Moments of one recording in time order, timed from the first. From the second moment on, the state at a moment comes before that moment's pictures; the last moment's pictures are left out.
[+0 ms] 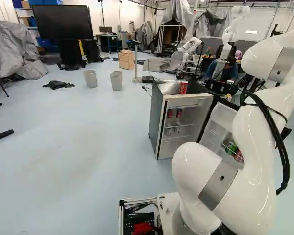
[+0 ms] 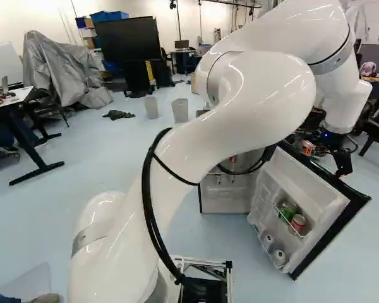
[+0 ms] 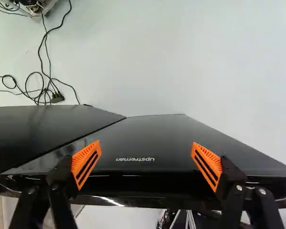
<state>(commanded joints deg) -57.7 -46.9 -102.5 5.3 -40.2 10.8</state>
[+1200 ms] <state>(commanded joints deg) -59.9 -37.2 -87.5 5.3 -40.2 10.8</state>
